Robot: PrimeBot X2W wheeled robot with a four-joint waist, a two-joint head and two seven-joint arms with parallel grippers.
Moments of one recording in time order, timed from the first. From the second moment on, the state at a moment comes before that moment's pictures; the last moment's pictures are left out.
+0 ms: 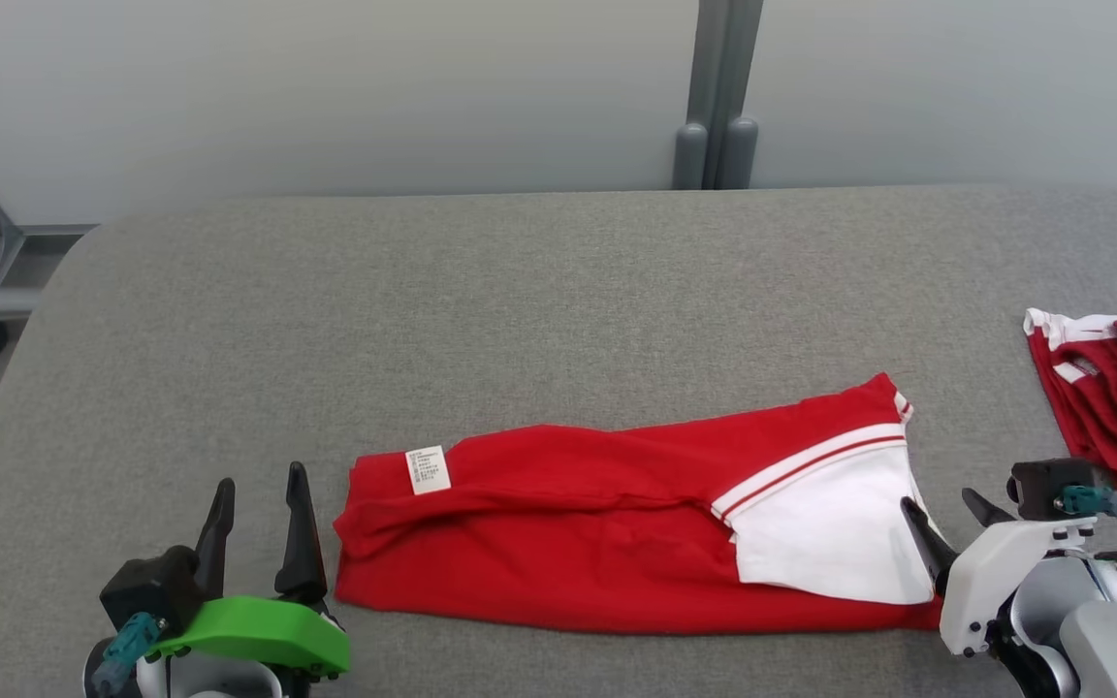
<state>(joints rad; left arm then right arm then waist) -0.07 0.12 -0.17 0.30 -0.48 0.04 -0.26 -0.19 -0.33 0.20 0.50 0.43 0.13 0.05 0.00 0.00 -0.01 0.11</state>
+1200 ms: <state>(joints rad) -0.06 0.11 -0.15 0.28 -0.48 0.04 -0.26 -0.43 -0.18 0.14 0.89 0.37 0.13 0.21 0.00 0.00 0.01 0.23</state>
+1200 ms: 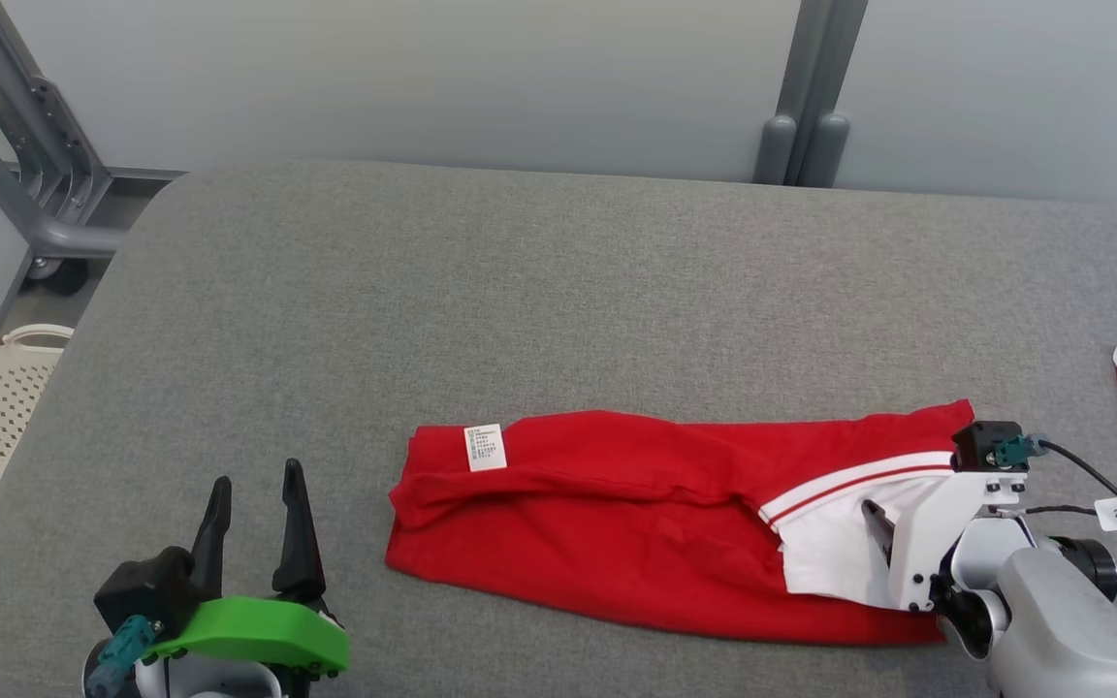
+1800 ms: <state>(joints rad) -0.06 0.10 -0.13 0.27 -0.47 0.04 -0.26 -0.45 -0.30 0.14 0.84 0.40 0.13 0.16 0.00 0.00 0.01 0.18</state>
